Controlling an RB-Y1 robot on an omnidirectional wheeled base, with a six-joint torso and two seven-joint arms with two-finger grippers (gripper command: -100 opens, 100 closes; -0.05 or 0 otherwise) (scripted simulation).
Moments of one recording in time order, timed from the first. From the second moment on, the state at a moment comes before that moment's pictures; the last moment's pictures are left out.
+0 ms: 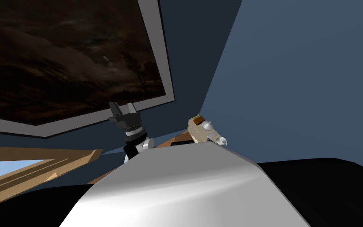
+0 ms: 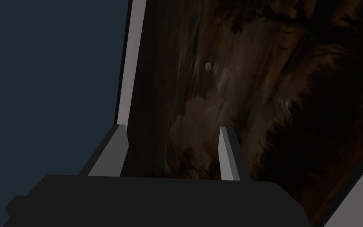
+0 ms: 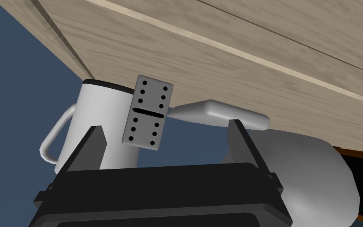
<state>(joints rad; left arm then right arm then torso) 0.48 0.03 -0.02 -2.38 0.08 -0.60 0.01 0.22 -0.21 0.30 -0.92 1.13 0.87 -0.37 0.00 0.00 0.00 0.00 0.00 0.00</state>
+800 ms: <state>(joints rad) 0.48 0.03 -0.02 -2.38 0.08 -0.60 0.01 0.22 -0.28 0.47 -0.89 0.94 1.02 -0.47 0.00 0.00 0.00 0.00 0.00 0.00</state>
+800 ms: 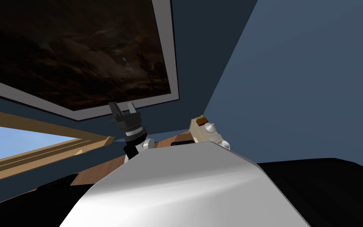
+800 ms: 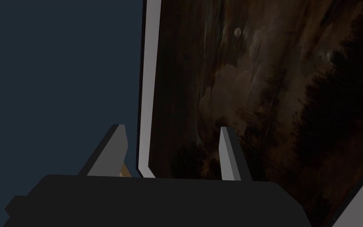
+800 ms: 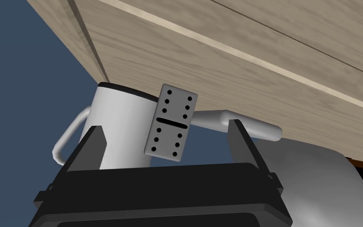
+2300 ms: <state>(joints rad) 0.48 0.03 -0.02 -2.38 0.08 -0.60 0.01 0.22 -0.18 0.23 -0.93 1.19 0.81 -0.33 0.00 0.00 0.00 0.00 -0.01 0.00</state>
